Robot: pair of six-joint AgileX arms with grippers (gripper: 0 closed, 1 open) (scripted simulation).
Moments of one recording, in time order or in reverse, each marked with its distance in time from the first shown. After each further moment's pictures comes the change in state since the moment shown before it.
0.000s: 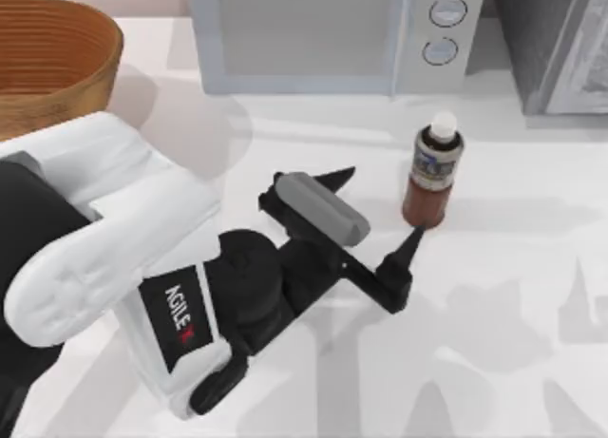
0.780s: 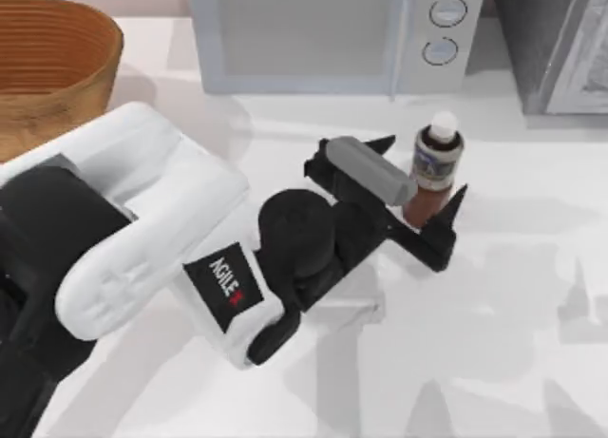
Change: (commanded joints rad) left arm -0.011 0.101 0.273 -0.167 -0.007 -0.001; right arm 0.000 0.000 0.000 0.000 0.000 0.000
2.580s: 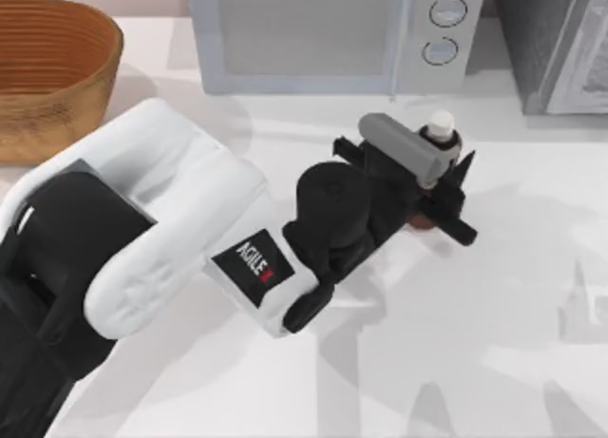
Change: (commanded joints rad) left arm -0.006 0.060 0.191 -0.134 -0.006 -0.001; right arm 0.000 0.000 0.000 0.000 0.000 0.000
